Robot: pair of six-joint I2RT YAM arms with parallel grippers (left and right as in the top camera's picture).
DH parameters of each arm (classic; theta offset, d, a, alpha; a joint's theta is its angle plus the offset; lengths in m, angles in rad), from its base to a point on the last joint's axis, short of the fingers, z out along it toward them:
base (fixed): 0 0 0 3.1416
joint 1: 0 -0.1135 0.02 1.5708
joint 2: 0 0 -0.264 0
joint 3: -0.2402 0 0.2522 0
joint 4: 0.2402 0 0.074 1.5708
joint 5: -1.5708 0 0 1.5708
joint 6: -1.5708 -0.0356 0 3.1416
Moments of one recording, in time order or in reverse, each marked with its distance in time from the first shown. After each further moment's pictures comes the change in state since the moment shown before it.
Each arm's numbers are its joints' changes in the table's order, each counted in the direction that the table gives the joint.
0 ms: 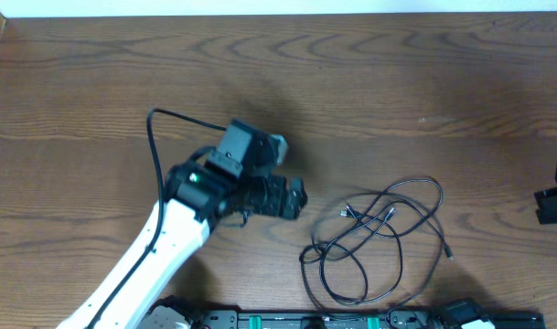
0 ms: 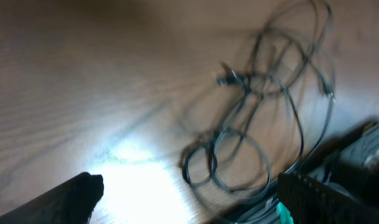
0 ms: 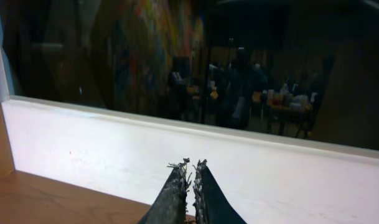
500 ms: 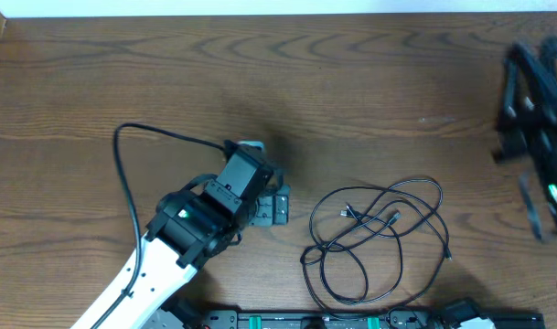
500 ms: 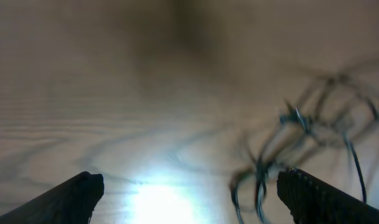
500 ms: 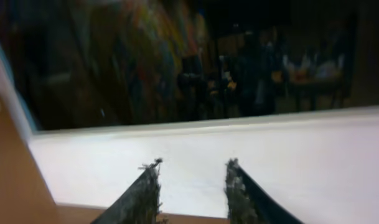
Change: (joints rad) left arm 0.120 -0.138 0.000 0.067 0.451 0.277; right arm 0.000 0.108 0.175 -0.244 0.001 -0.316
